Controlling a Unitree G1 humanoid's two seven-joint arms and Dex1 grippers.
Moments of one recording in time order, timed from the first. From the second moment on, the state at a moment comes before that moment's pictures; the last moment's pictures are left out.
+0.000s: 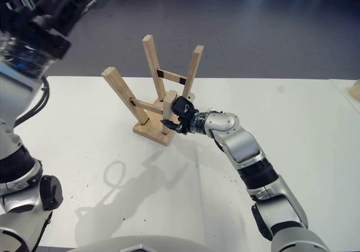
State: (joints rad) left arm -0.68 0.41 0.21 -0.50 -1.06 0.84 0.05; right arm -0.53 -0.48 0.39 -0.03 0.23 0.51 0.67
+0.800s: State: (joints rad) left arm -0.55 0.10 -0.26 -0.04 -0.33 0.67 0.09; right arm -0.54 -0.48 0.40 -0.03 0.23 0.51 0.67
